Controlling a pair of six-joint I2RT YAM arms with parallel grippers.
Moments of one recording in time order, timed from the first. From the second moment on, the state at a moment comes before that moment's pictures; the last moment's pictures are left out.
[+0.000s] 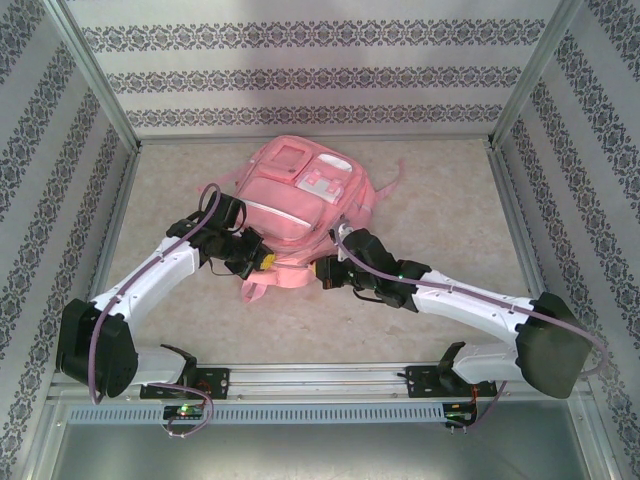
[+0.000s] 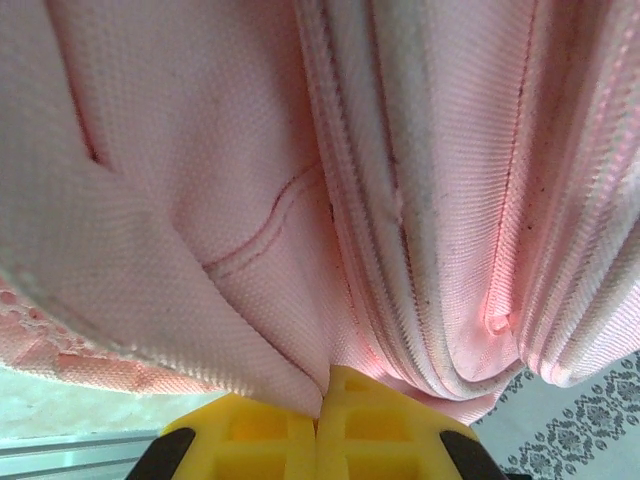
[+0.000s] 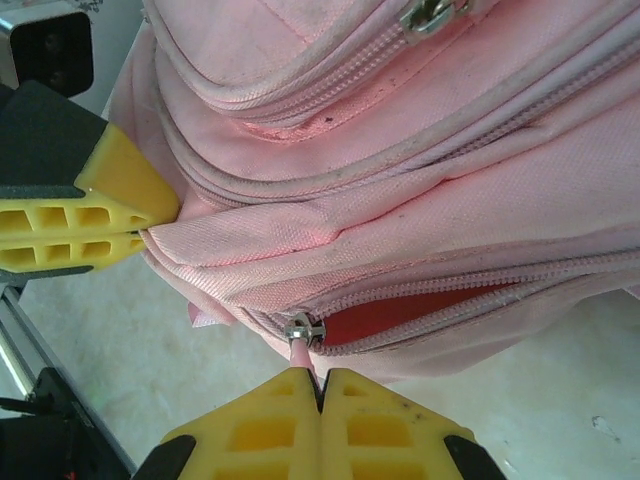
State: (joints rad) left arm -0.34 1.32 0.97 -0.72 0.49 -1.34; right arm 0.85 1.27 0.74 -0.12 -0.12 0.67
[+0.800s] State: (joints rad) left arm -0.34 1.30 1.03 -0.75 0.49 -1.41; right arm 0.79 1.29 0.79 -0.15 -0.11 0.67
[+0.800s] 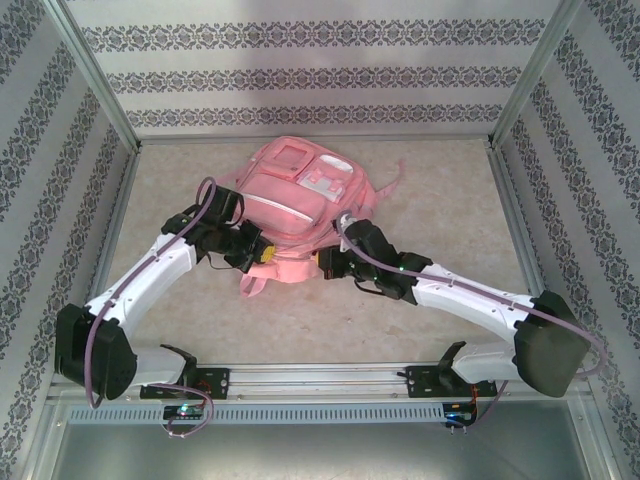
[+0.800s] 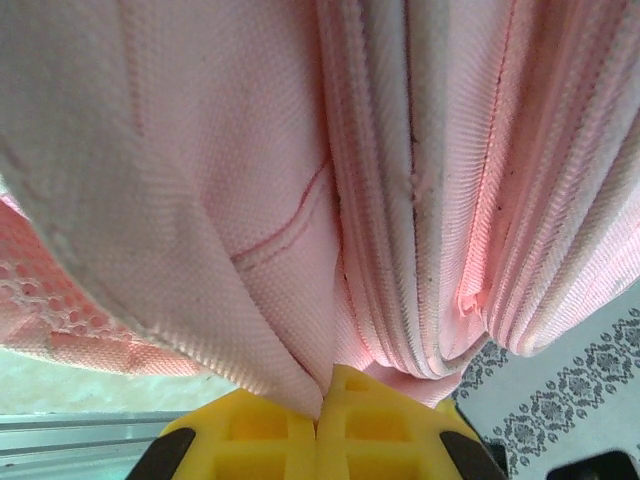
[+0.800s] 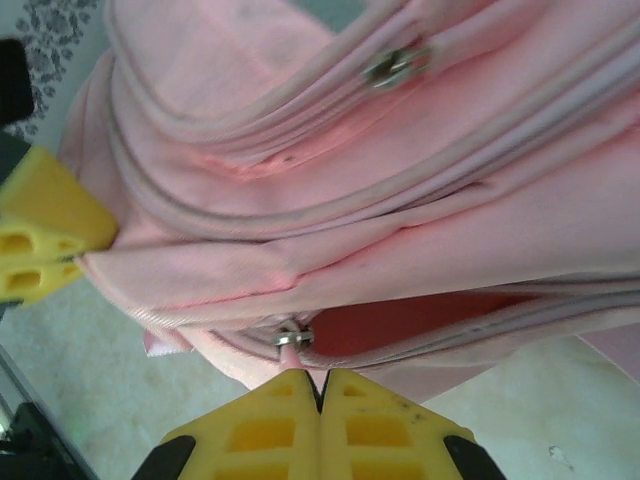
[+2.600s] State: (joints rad) left arm -0.31 1.26 0.97 -0.78 0.44 -1.39; right arm 0.80 1.37 0.68 -0.01 -0.34 0.79
